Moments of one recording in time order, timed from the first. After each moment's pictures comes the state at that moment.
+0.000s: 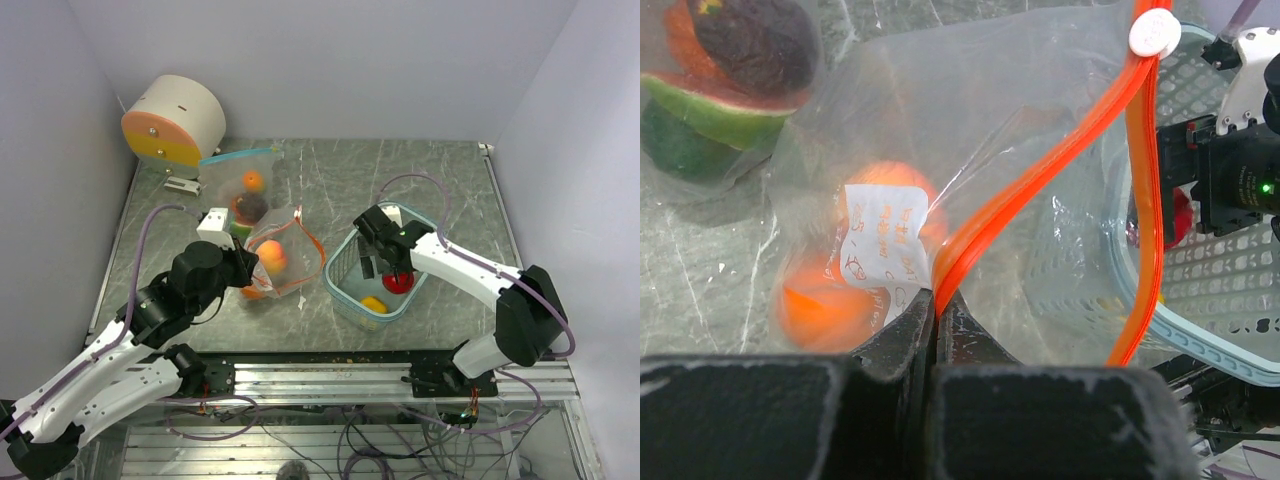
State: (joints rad) left arm -0.79 0.66 0.79 -0.53 -0.33 -0.53; right arm 0.69 1.49 1.05 -0.80 0.45 0.48
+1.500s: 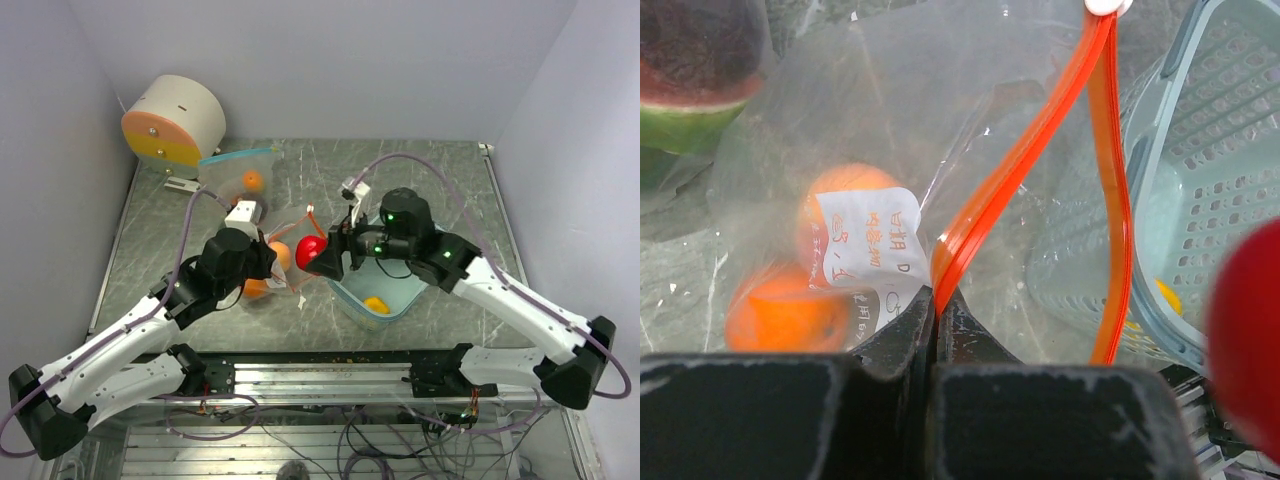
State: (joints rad) left arm -0.79 0.85 0.78 -0.39 -0.28 -0.53; right arm 0.84 1.14 1.15 -0.35 -0.40 0.29
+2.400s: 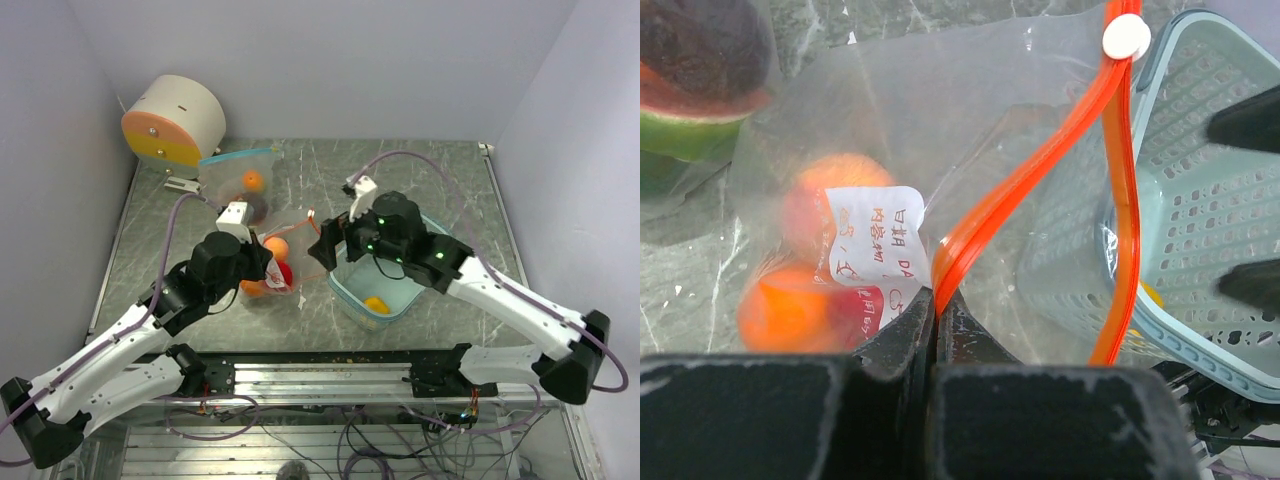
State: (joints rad) left arm -0.79 0.79 0.78 -0.41 -0.28 -0.53; right arm 0.88 1.23 1.12 -0.31 -0.07 0.27
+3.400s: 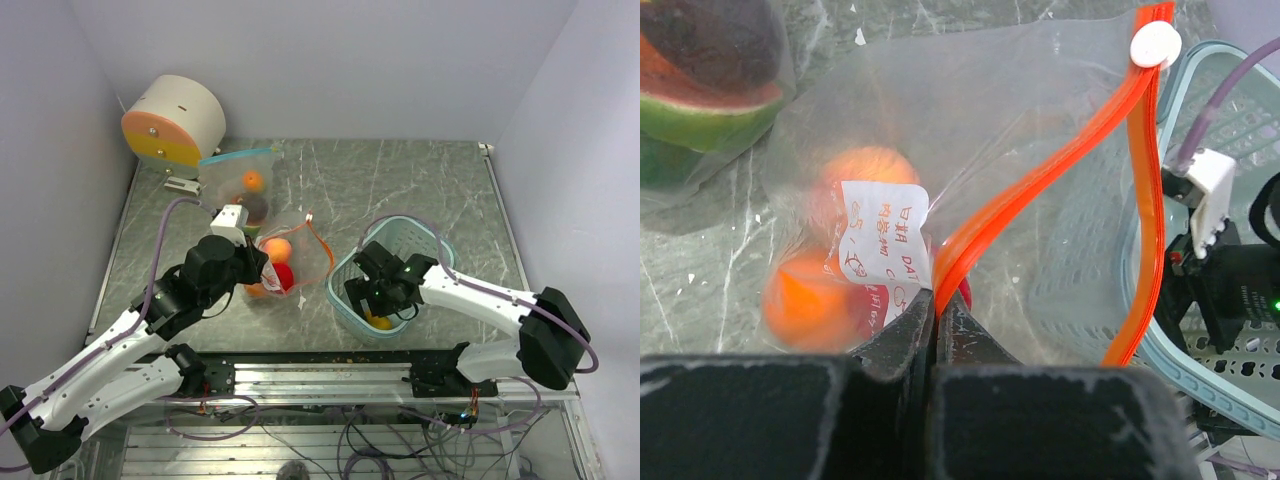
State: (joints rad) left arm -0.79 0.73 0.78 -0.46 -0.28 -0.53; right arm 0.85 1.31 0.81 -0.77 0.05 0.48
